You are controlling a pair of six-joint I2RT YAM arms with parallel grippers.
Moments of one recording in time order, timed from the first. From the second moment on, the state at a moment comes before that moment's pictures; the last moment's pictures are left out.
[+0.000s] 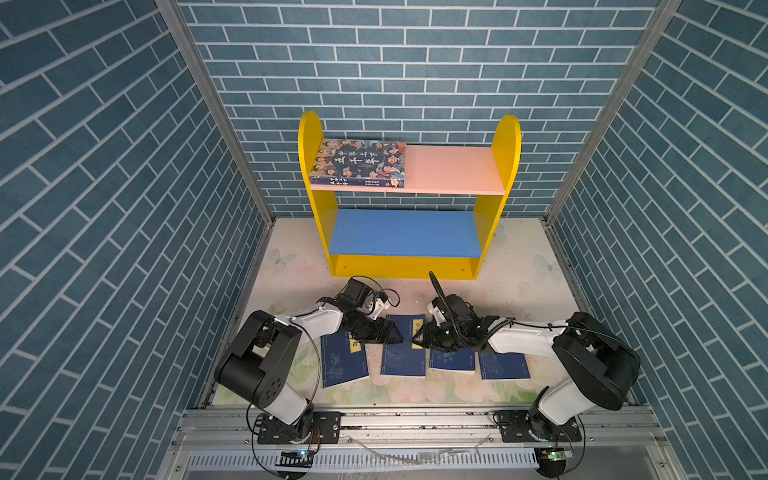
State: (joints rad) left arm -0.47 1.57 0.72 -0.34 0.73 -0.28; right arm 0.85 1.58 0.66 0.02 -0.38 0.89
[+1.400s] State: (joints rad) left arm -0.36 1.45 0.72 -0.41 0.71 -0.25; right arm 0.75 1.41 0.47 0.38 -0.56 0.94
